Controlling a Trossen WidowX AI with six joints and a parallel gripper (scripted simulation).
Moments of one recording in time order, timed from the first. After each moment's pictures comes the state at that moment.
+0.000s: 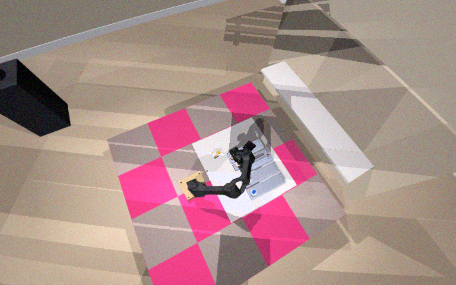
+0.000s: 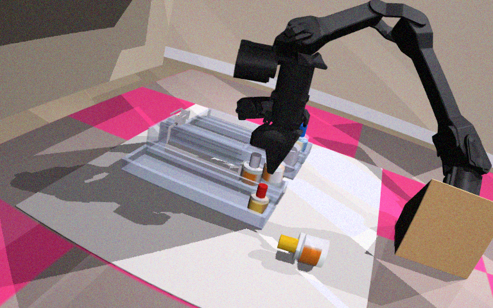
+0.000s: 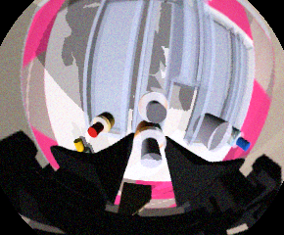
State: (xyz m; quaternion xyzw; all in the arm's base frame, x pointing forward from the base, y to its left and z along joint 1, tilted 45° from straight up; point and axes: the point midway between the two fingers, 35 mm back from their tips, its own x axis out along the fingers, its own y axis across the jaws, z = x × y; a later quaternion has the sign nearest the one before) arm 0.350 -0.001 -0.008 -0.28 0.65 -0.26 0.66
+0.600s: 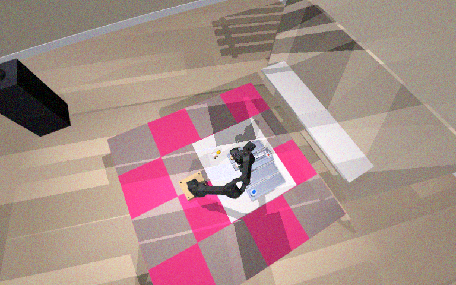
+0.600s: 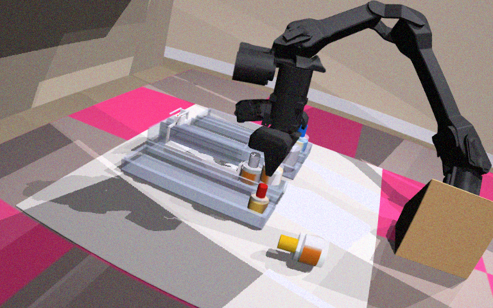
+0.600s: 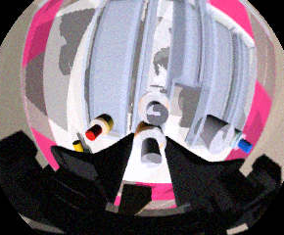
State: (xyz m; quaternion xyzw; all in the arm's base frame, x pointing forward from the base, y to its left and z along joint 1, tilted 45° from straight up) arm 0.352 -0.005 -0.011 -0.28 0.65 -0.26 0.66
